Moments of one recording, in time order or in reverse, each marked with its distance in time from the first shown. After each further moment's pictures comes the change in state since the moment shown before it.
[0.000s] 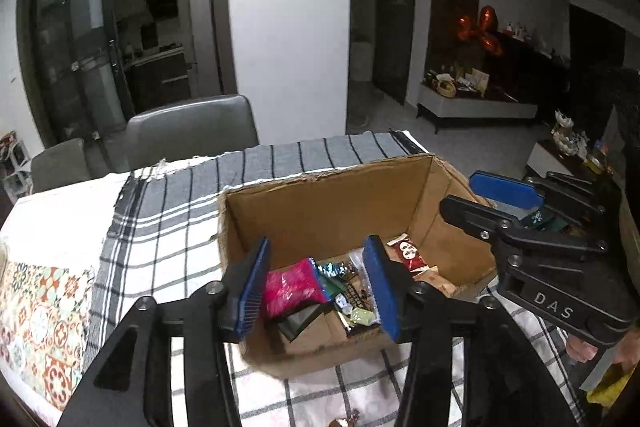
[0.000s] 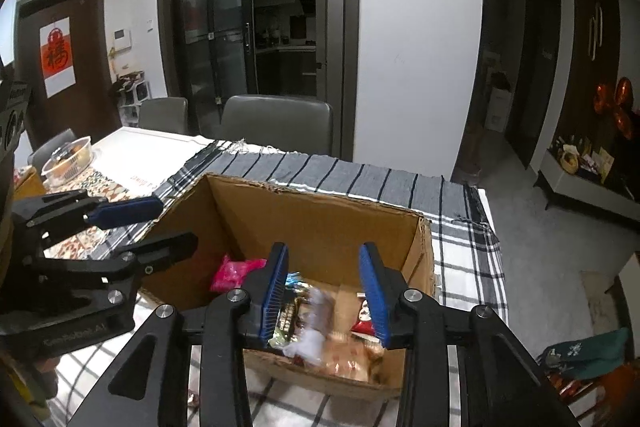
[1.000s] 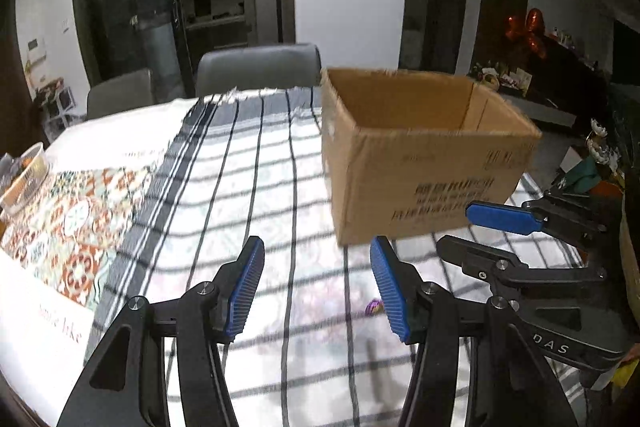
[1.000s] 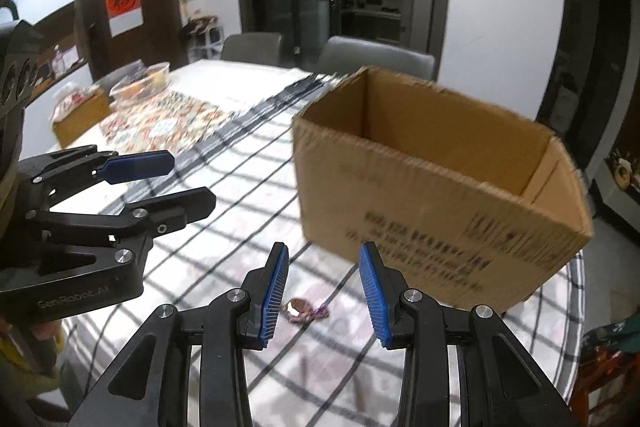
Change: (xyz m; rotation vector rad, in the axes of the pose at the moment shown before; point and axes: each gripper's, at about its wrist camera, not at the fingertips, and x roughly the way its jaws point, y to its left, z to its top) left arm -0.065 0.035 -0.121 -0.123 0.075 0.142; right arm -0.013 0.103 -0.086 -0.159 0.162 0.228
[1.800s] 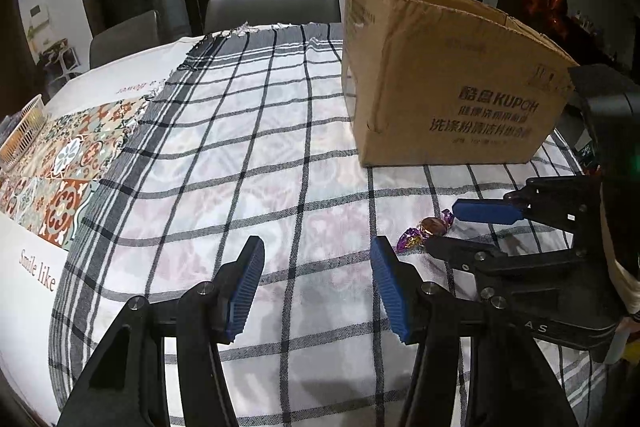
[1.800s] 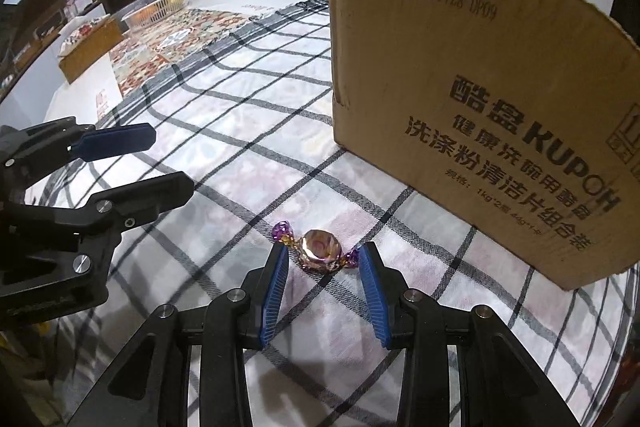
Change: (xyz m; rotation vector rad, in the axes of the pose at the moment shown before) left arm 0.047 0.009 -0.051 -0.039 0.153 0.025; right arm 0.091 0.010 -0.035 -0.060 0.242 0.102
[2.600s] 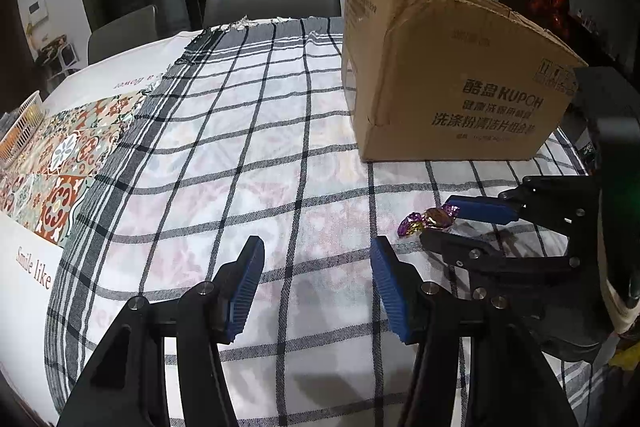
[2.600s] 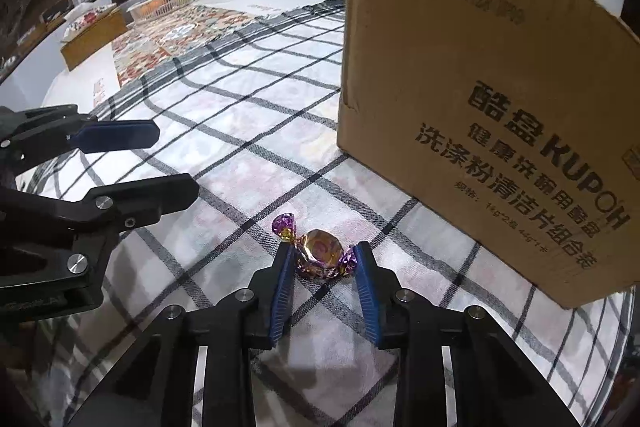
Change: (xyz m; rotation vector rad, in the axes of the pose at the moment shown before) left arm 0.007 0.001 -0.001 -0.005 0.013 -0.002; right arm 0.002 0.005 -0.004 -0.041 -0.052 -0.036
